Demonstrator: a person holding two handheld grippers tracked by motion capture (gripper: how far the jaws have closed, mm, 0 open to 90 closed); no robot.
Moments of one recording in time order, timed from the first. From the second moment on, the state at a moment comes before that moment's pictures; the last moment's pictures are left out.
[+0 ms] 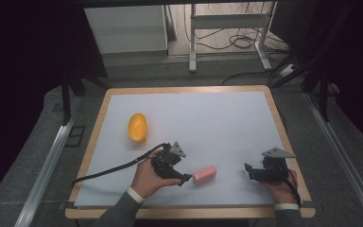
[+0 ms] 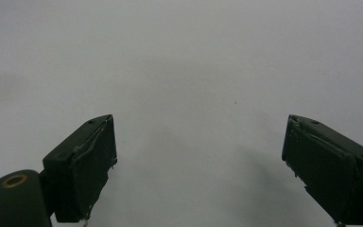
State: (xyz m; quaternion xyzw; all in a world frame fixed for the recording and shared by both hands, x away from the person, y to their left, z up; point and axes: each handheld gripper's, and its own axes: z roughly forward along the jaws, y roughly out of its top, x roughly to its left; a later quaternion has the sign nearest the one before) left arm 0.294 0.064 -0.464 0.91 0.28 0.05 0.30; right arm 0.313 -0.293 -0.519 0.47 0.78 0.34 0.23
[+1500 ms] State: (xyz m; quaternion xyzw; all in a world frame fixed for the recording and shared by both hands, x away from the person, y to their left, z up) left arm 0.318 -0.016 -0.477 0.94 0.23 0.01 0.24; right arm 0.315 -0.294 -0.524 0.47 0.79 0.32 0.24
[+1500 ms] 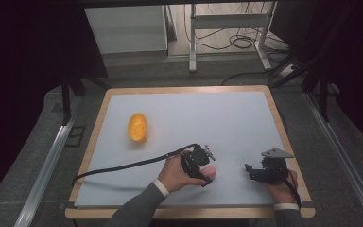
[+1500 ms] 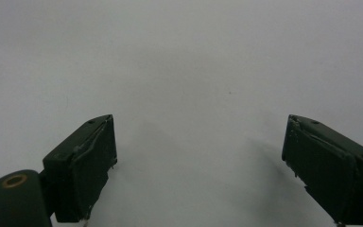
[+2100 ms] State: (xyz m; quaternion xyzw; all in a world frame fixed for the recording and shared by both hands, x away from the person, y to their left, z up) left arm 0.320 -0.021 -0.493 0.95 0.23 0.01 0.21; right arm 0.316 -0.295 -0.526 0.47 0.79 0.32 0.24
